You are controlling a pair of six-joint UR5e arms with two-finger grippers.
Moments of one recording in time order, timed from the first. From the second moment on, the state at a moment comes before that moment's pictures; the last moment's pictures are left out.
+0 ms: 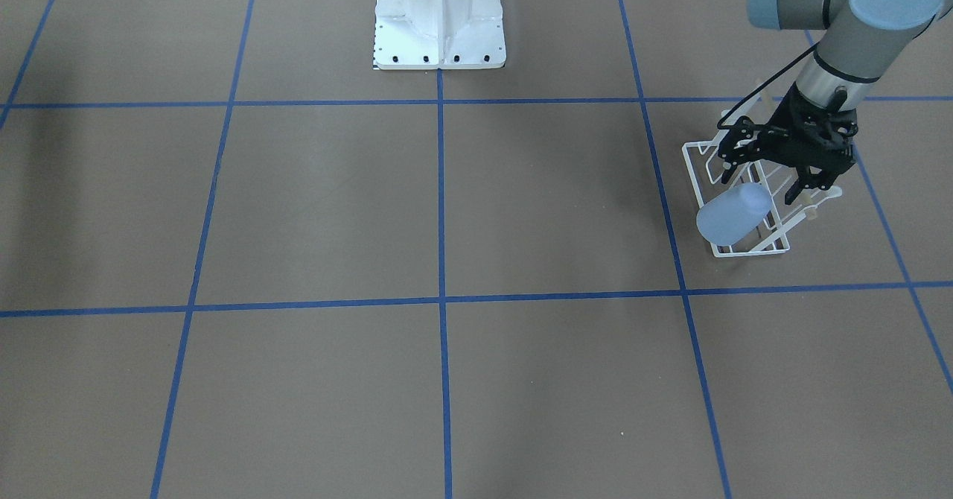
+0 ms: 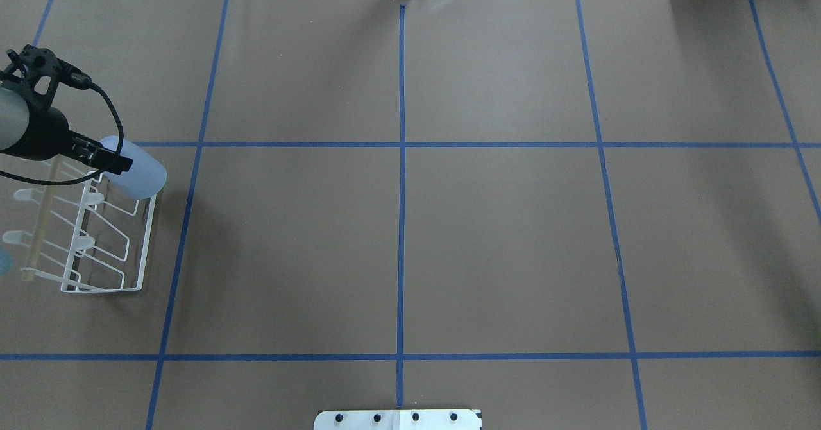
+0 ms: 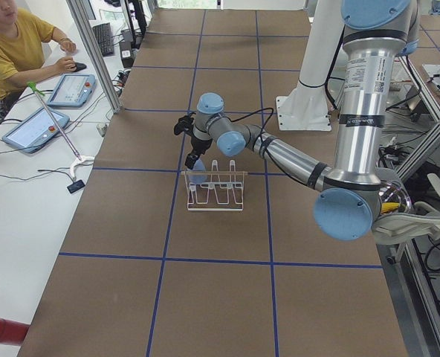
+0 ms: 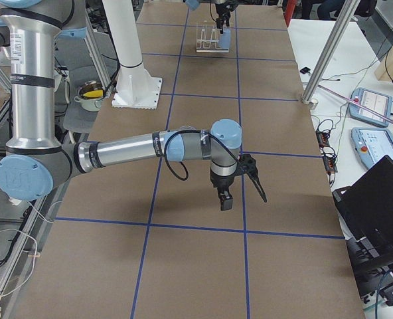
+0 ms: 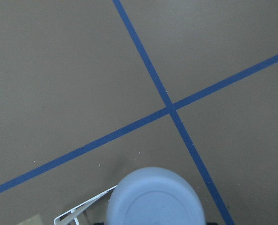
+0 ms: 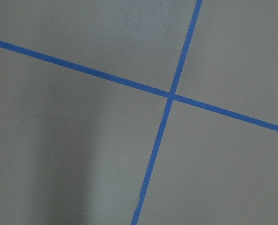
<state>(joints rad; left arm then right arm) -0.95 -1.63 -1.96 -1.90 -2.03 -0.47 1.50 -1.63 1.84 -1.69 2.24 -0.16</state>
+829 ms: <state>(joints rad) -1.32 -1.55 -1.98 -1.63 -2.18 -0.02 1.52 -1.63 1.84 -1.70 2.25 -0.16</state>
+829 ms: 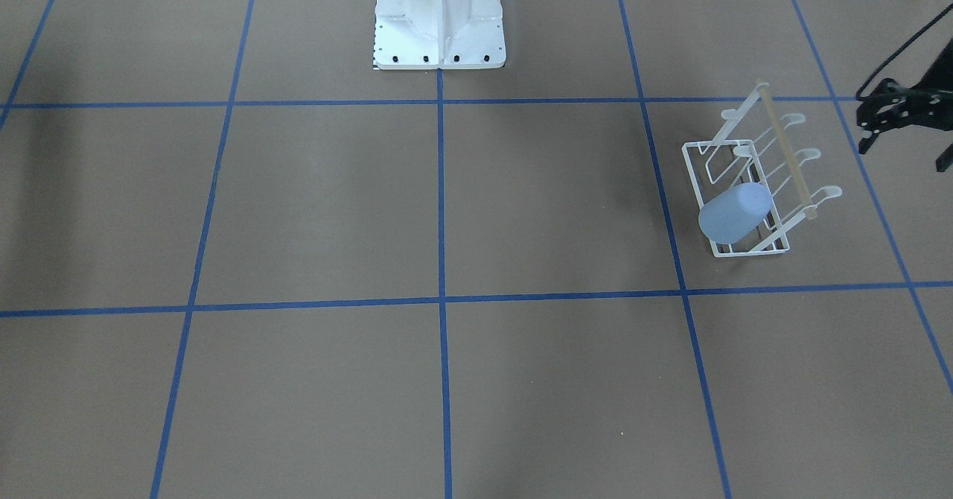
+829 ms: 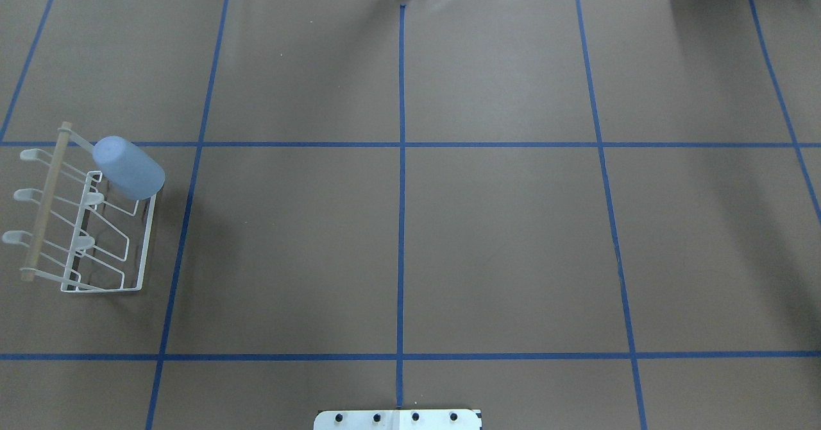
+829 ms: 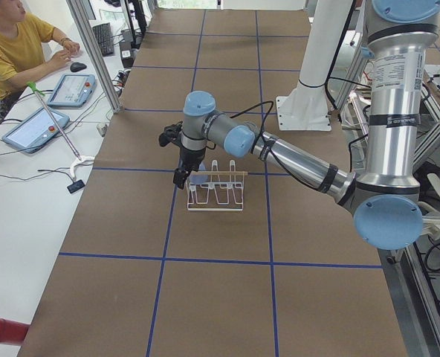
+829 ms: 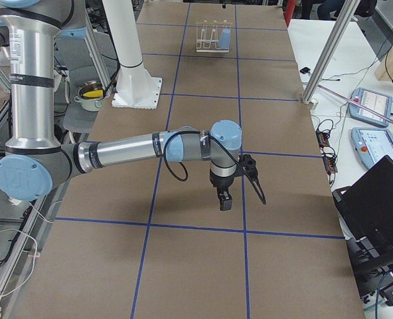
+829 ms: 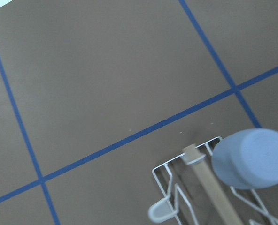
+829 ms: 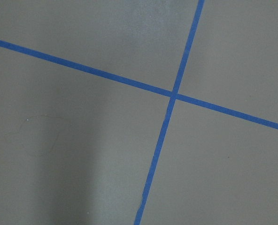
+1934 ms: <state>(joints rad) -1.57 -1.39 -1.89 -1.65 -2.39 0.14 1.54 -1.64 1.84 -1.70 2.24 -0.16</state>
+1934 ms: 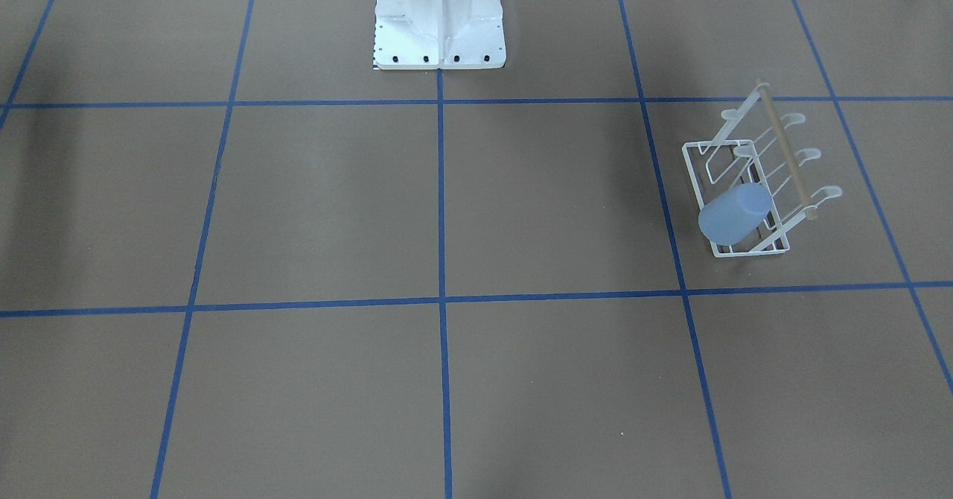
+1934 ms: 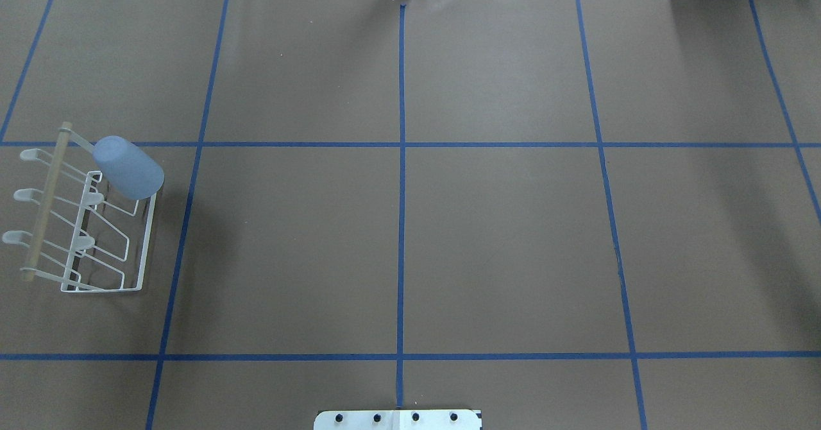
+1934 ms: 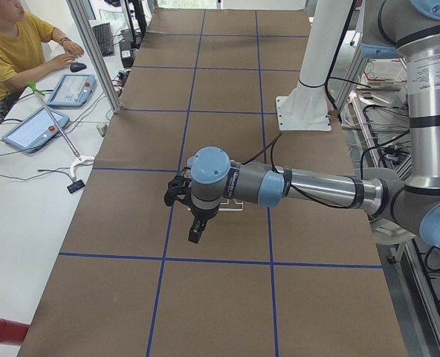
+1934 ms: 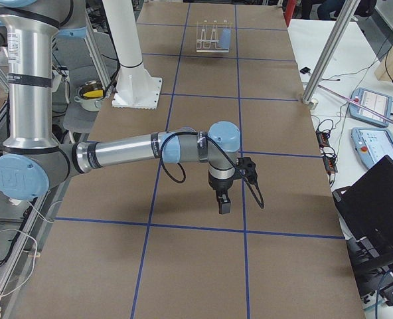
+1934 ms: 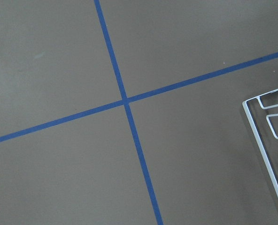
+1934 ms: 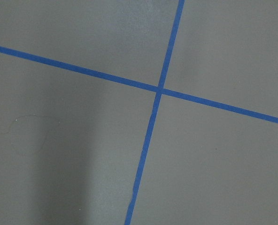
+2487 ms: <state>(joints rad) -1.57 -1.39 -1.89 -1.65 -2.39 0.13 1.54 -1.63 1.85 -1.70 2.25 -0.12</state>
